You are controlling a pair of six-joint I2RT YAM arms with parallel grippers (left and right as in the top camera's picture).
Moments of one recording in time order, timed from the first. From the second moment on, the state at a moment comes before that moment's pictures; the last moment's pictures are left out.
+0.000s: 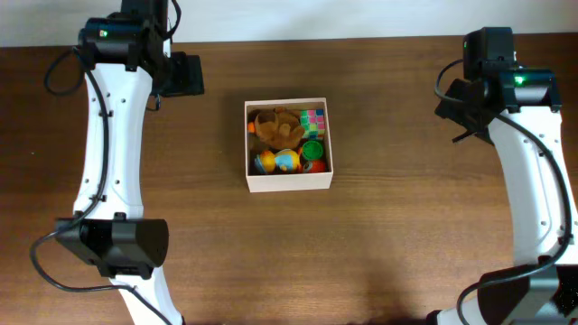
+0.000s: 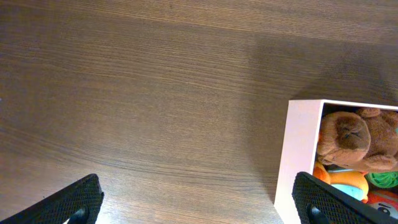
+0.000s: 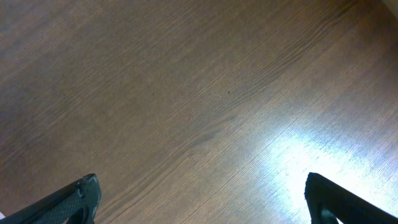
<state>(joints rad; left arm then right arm) -0.08 2.05 2.36 -1.48 -0.15 -0.18 -0.03 1.69 1.75 -1.26 0.40 0.60</state>
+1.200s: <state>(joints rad) -0.23 2.05 2.36 -0.92 -0.06 -0.18 -0.03 1.69 1.75 -1.26 0.40 0.60</state>
